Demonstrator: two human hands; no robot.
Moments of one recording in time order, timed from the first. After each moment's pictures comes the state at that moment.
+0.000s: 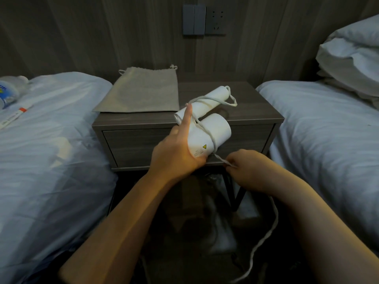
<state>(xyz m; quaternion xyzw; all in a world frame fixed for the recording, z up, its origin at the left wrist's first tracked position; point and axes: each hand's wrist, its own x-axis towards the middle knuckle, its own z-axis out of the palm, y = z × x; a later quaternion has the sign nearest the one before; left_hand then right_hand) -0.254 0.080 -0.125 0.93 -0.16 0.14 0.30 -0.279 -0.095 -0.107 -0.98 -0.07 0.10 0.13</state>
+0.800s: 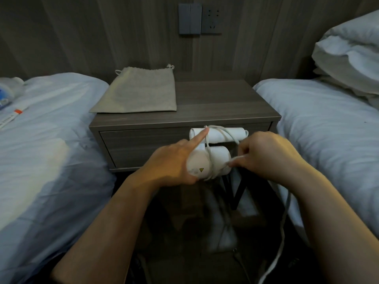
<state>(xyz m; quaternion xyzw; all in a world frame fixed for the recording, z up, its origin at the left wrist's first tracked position) -0.242 0.095 -0.131 0.94 -0.29 -0.01 0.17 -0.294 -0.111 -0.078 -0.99 -0.06 -0.05 0.08</state>
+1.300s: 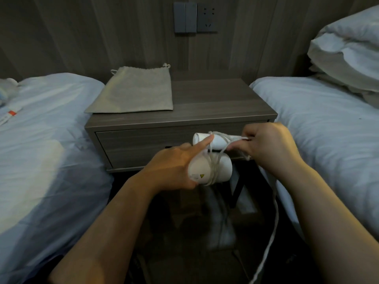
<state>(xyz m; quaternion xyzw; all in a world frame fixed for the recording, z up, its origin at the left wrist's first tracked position) -0.246 0.093 -0.138 0.93 -0.34 0.00 0.14 -0.282 -0.123 -0.092 -0.96 -0.04 -0.22 0.18</state>
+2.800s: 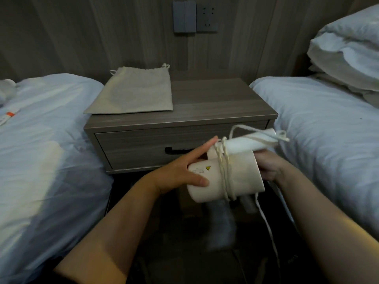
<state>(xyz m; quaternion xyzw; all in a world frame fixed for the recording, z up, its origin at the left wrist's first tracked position) -0.247 0.083 -0.150 0.70 -0.33 -0.27 0.57 -0.237 -0.162 -0.176 -0.66 0.04 0.19 0.73</state>
